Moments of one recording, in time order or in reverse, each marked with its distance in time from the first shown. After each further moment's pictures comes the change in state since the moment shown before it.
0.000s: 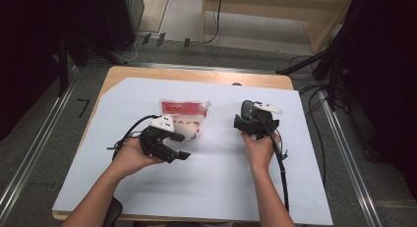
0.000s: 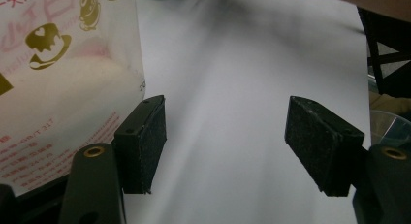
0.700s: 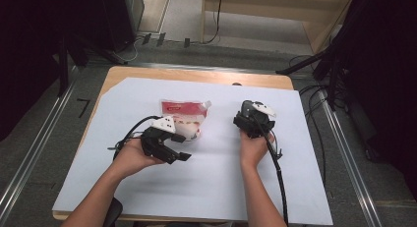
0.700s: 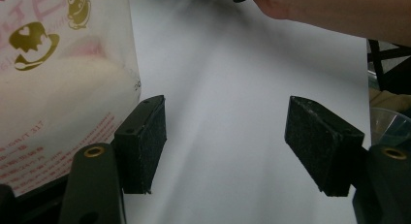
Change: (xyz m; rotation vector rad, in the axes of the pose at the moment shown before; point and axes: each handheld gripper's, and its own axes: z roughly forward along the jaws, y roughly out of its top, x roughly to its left) left arm -0.001 0.000 0.002 0.010 -0.001 0.008; right arm 0.005 -0.009 0.021 -0.070 -0.120 0.070
